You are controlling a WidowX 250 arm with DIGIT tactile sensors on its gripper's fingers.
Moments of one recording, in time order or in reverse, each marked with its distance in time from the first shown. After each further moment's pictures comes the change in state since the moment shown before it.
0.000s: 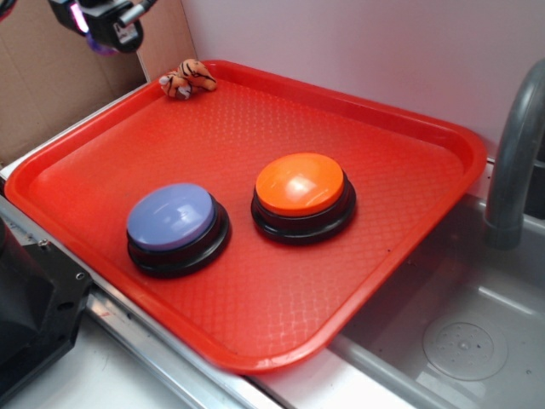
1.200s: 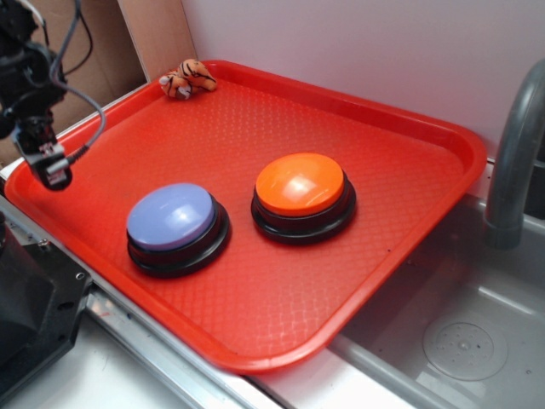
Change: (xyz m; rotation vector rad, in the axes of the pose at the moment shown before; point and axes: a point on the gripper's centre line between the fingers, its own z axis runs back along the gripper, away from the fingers) arm -0.073 0.066 -0.094 0.015 0.101 -0.180
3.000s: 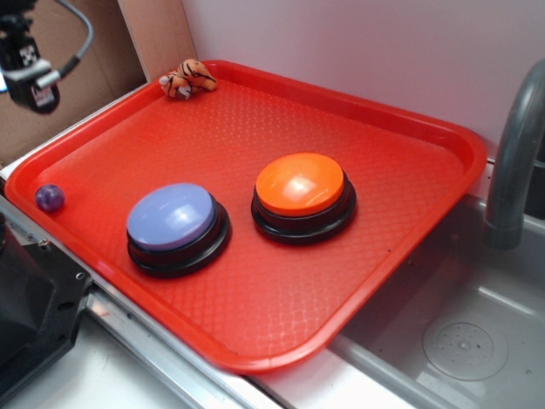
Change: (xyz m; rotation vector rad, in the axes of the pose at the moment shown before) arm 0.001 0.011 0.050 -0.011 0.053 0.186
